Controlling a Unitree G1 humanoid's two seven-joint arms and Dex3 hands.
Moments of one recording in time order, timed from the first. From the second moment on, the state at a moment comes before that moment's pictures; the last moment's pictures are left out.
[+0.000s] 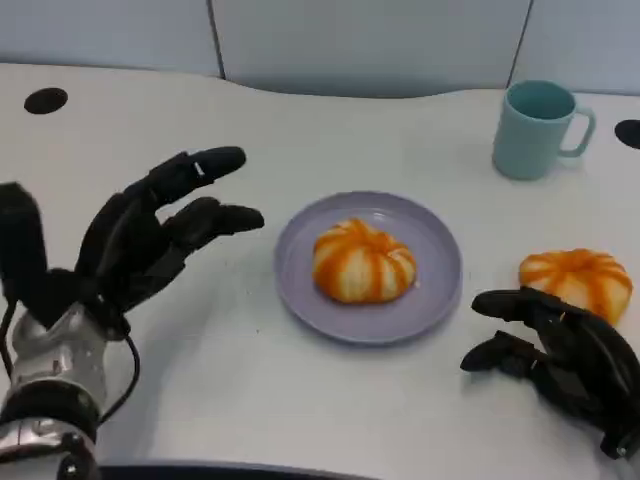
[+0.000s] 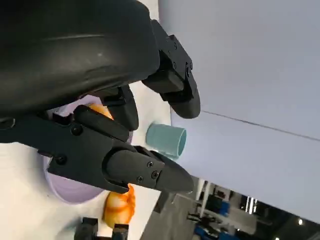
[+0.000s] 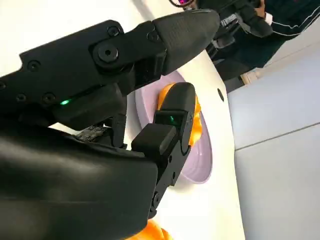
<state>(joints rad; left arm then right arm) -0.70 0.12 0.33 1.12 -0.34 -0.26 -0.83 -0.39 -0.09 -0.23 1.00 0.34 -0.23 0.80</state>
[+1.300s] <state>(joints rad) -0.23 0.05 0.28 0.63 -0.40 -0.02 -0.64 -0.36 -0.09 -0.23 0.93 0.32 -0.20 0.77</state>
